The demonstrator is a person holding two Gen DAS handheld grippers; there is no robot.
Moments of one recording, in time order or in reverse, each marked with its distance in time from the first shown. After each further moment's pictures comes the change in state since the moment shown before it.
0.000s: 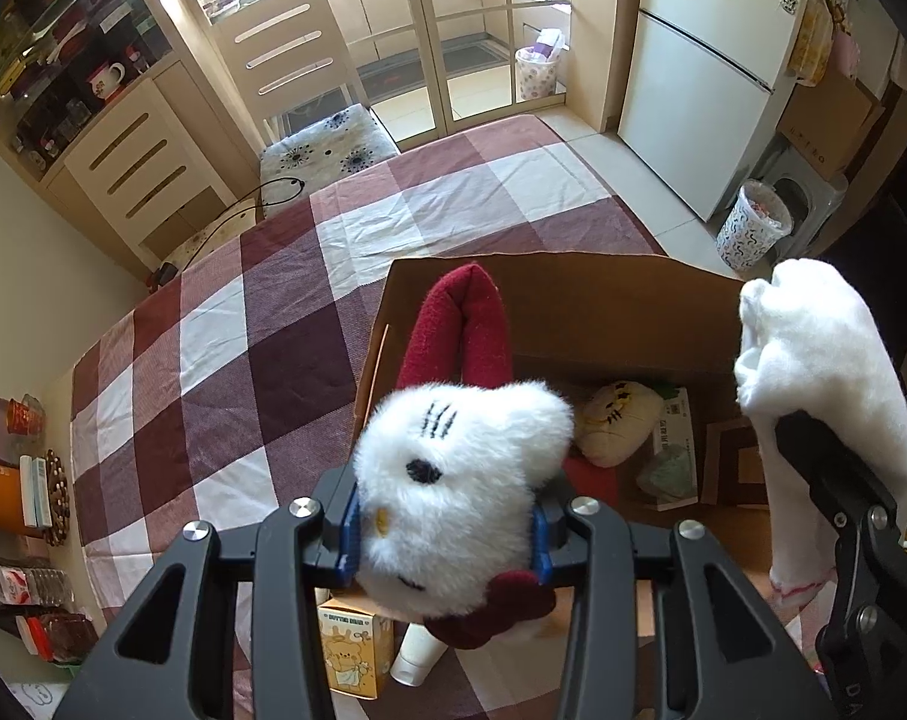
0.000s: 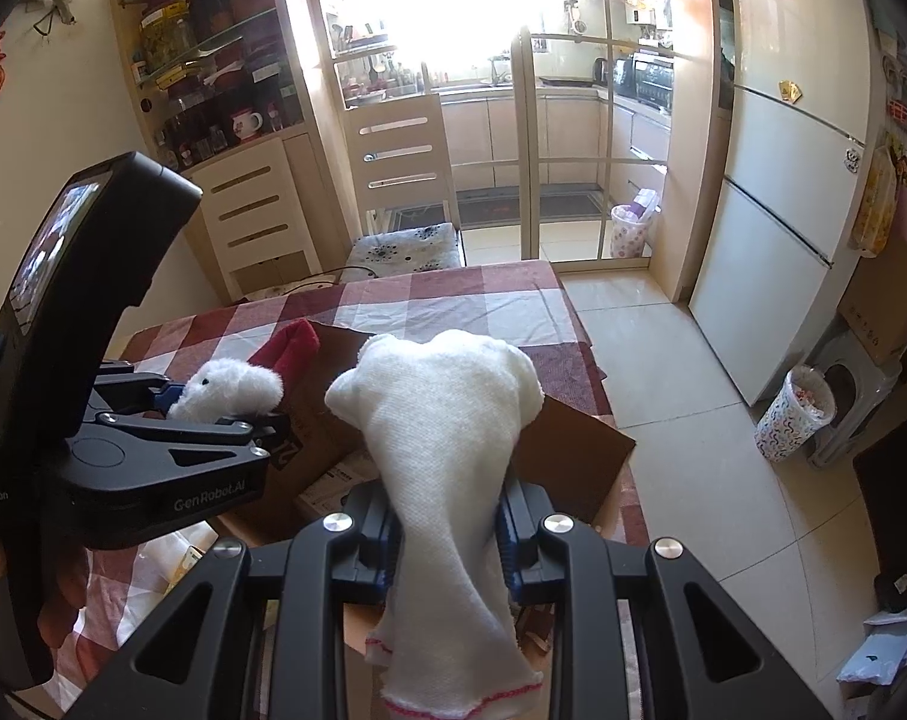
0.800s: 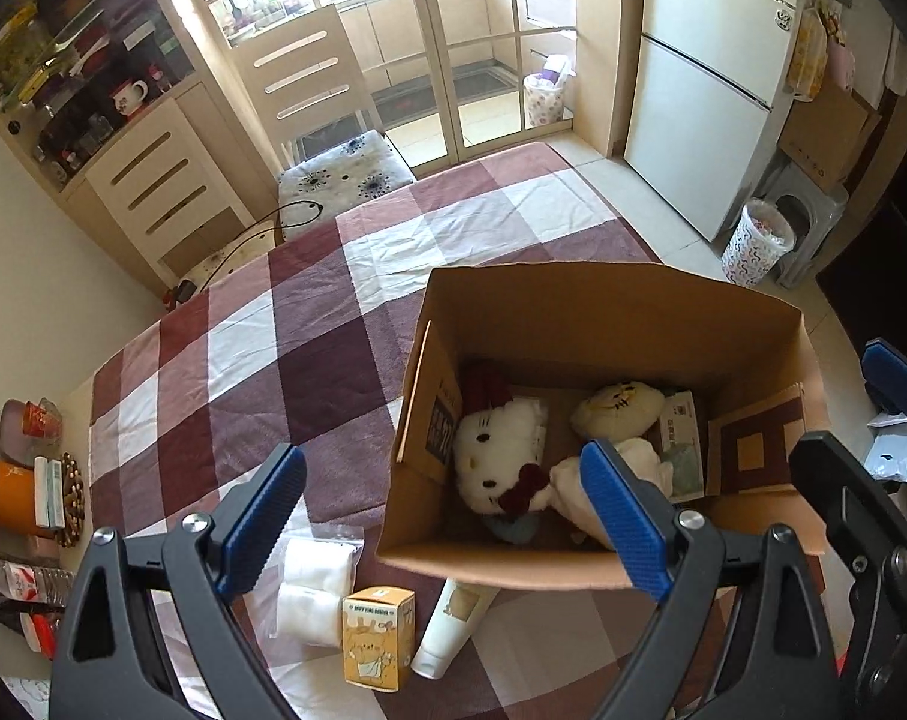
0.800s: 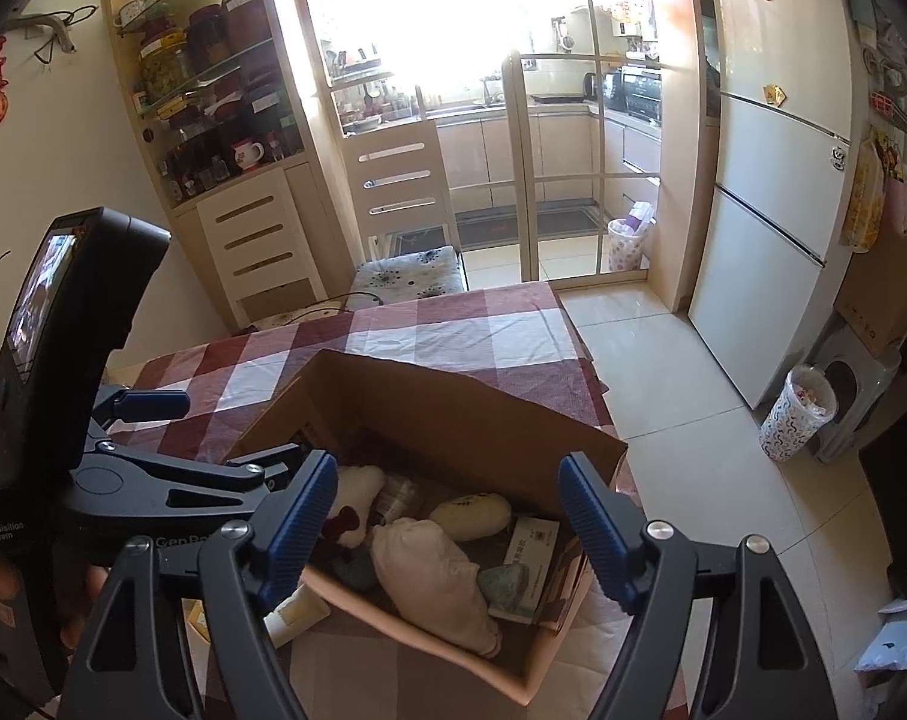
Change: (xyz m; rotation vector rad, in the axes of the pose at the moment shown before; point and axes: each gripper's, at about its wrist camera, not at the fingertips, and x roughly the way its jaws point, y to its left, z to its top) left arm -0.031 0.008 -0.020 -0.009 -0.072 0.038; right arm -0.032 0.004 -0.002 0.040 -0.063 0.009
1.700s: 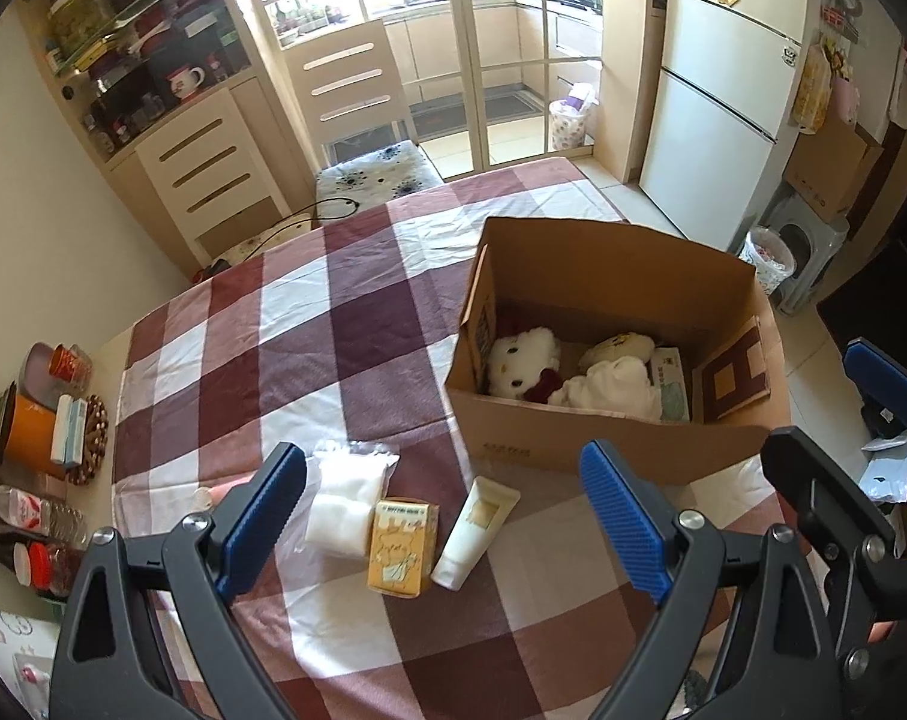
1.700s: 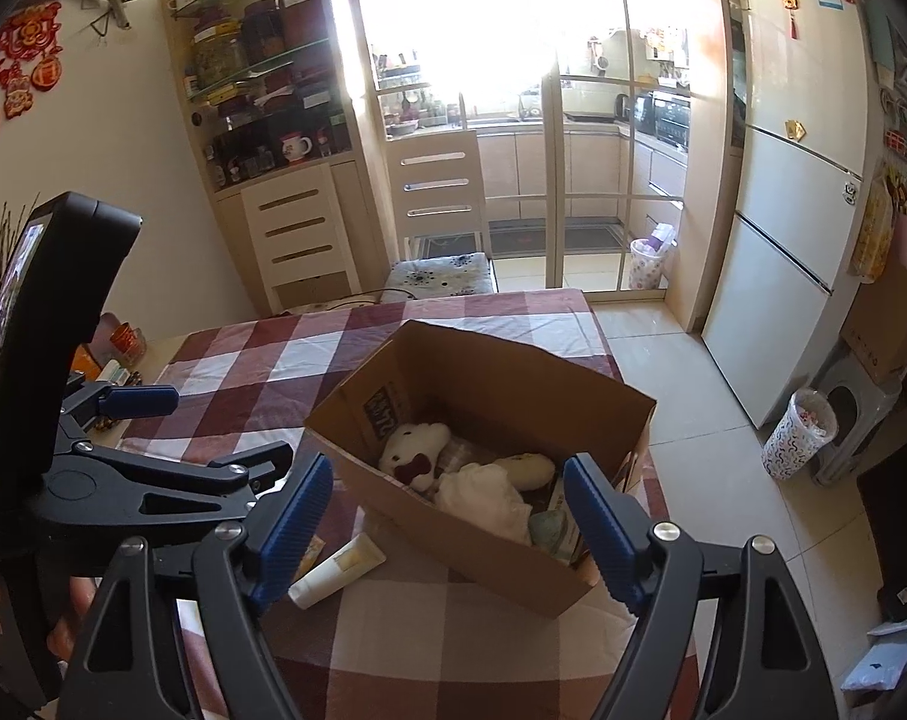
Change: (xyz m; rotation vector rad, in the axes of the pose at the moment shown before) left arm -0.076 0.024 -0.074 -0.083 -0.055 0.027; right arm -0.066 0.048 -0.033 -0.081 -0.021 0.037
